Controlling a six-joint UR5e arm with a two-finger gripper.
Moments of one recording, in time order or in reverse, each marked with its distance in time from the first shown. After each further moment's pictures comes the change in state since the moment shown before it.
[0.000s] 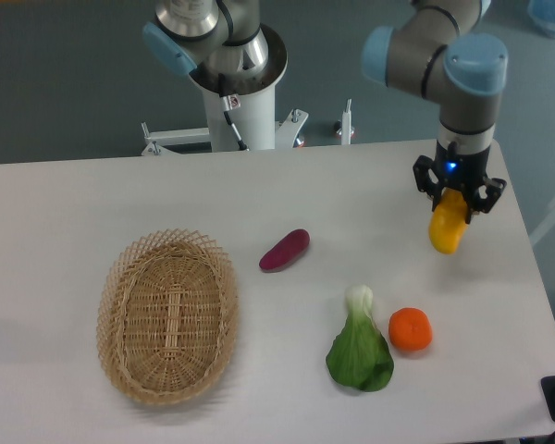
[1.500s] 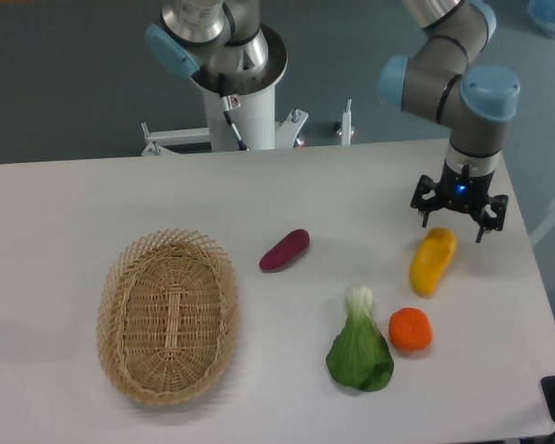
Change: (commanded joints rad) arm 0.015 -0.025 -0.028 0.009 -0.008 -0.025
